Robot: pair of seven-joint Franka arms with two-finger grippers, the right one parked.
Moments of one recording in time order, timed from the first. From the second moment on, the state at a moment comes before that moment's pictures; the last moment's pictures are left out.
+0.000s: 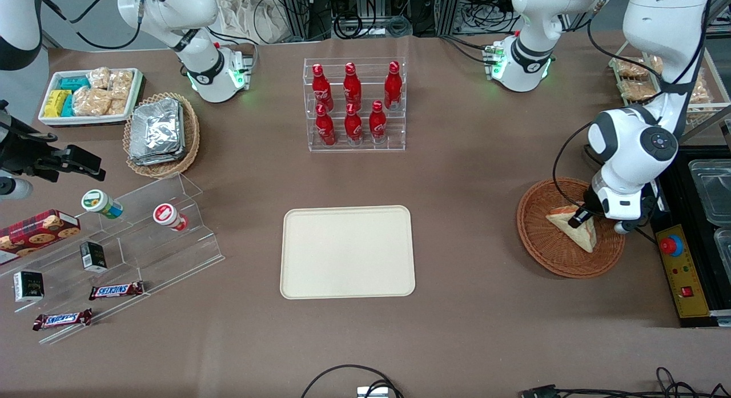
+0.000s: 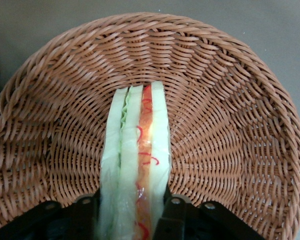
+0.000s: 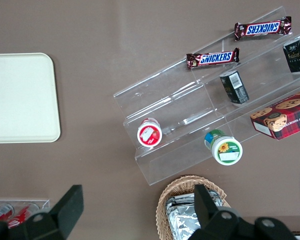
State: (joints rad) arm 0.06 0.25 0.03 -2.35 -0.02 2.74 -0.59
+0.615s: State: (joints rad) arm 0.05 0.14 -0.01 -2.29 -0.02 2.57 -0.43
